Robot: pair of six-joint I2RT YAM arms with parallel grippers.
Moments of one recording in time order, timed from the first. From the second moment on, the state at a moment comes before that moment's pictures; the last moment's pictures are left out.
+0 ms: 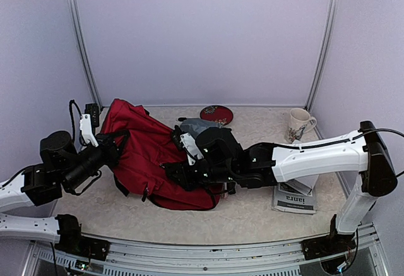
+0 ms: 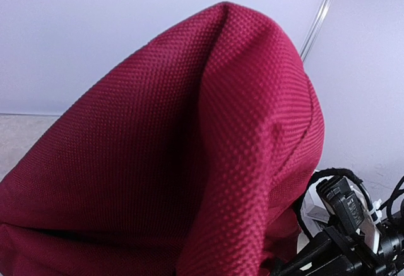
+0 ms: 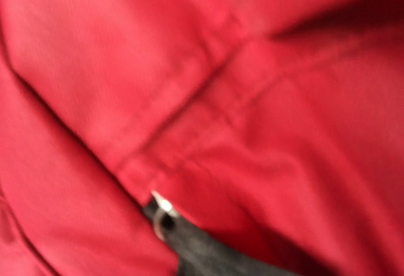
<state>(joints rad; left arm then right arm) -1.01 0.66 0.60 -0.01 -0.51 -0.38 1.24 1.73 1.25 0.01 0.04 0.47</state>
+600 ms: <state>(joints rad) -1.01 0.65 0.59 -0.02 -0.52 -0.39 1.23 1.72 1.23 -0.05 0.12 0.36</state>
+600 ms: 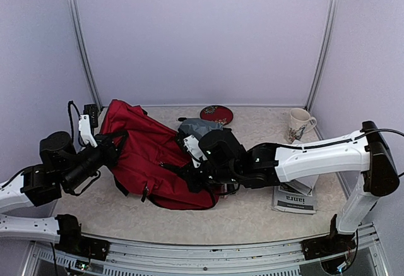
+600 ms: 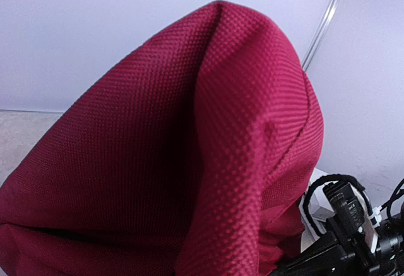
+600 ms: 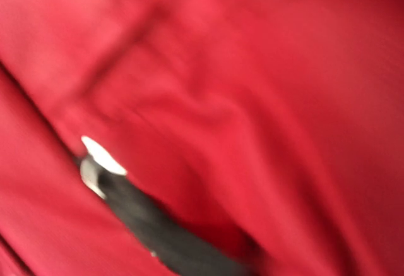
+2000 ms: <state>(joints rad) -0.88 0.40 0.60 -0.04 -0.40 -0.28 1.03 1.39 1.10 -0.17 0.12 0.11</state>
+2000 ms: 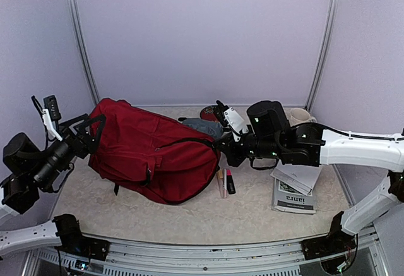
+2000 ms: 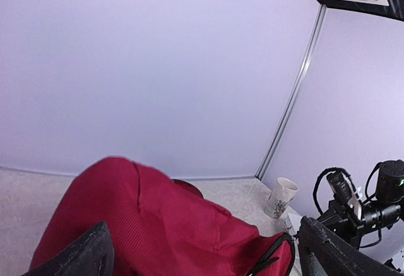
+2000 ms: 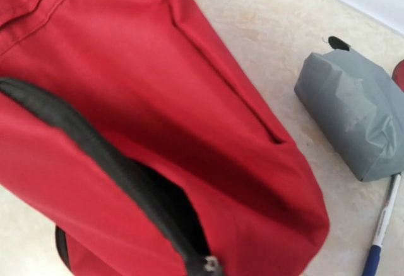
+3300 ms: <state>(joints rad) -0.82 1.48 1.11 -0.16 0.37 0.30 1.02 1.43 0.97 -0.10 0.01 0.14</state>
